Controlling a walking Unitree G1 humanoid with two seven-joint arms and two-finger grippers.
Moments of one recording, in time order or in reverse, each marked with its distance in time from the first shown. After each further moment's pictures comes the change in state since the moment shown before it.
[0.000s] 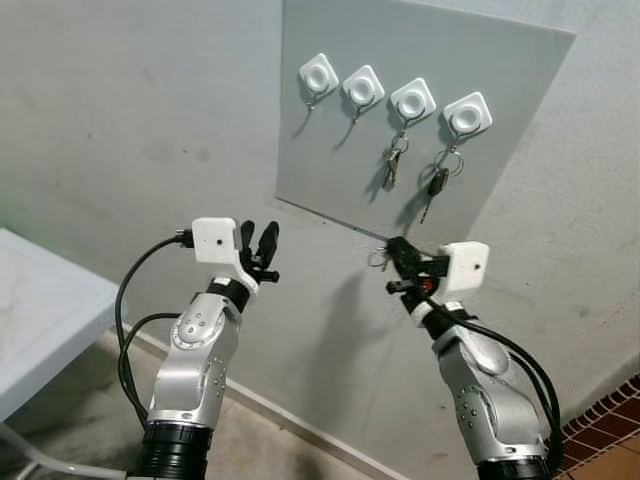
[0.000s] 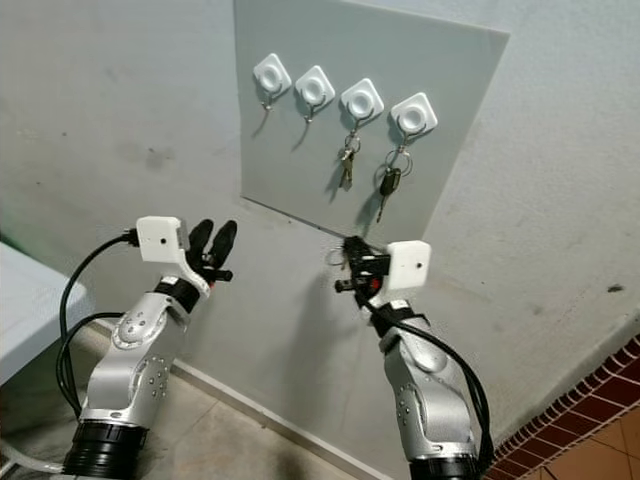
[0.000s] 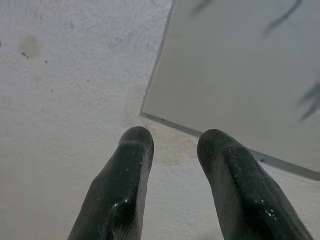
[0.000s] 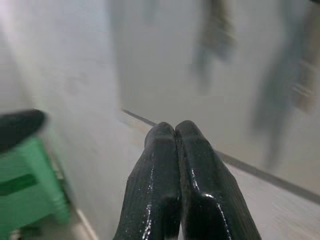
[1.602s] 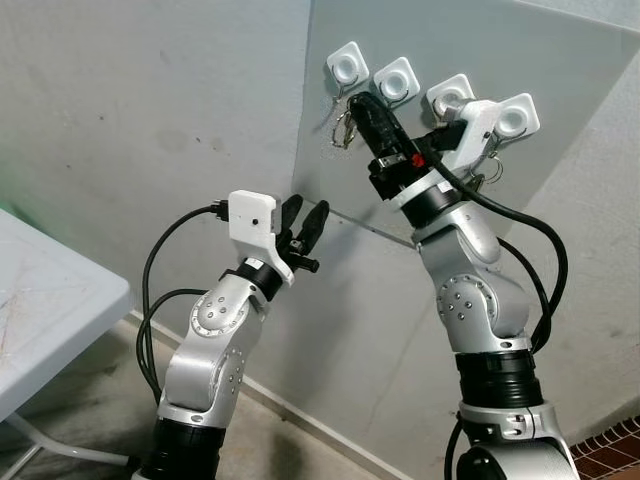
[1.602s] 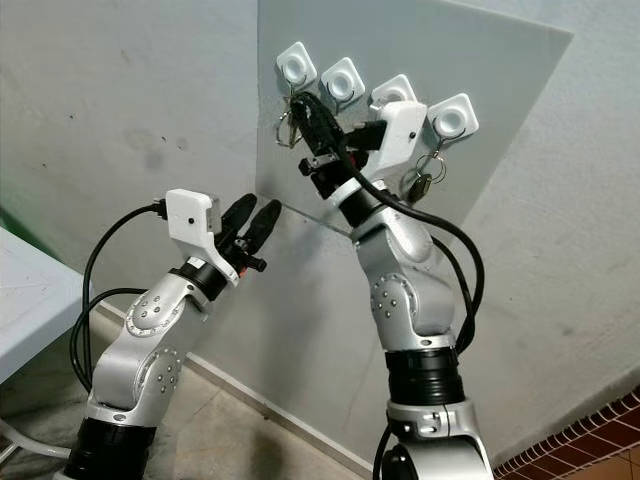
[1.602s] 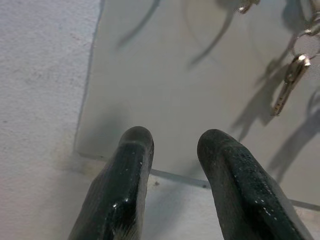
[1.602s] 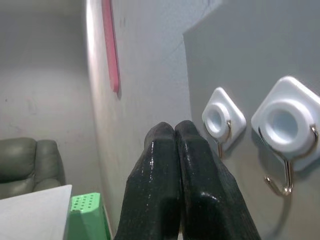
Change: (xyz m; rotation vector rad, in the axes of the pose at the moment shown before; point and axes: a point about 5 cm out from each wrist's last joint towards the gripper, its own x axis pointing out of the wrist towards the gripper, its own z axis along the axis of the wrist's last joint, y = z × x) left arm -0.002 -0.050 0.035 0.001 -0.062 -0.253; right arm 0.065 0.040 0.110 0.090 -0.341 0.279
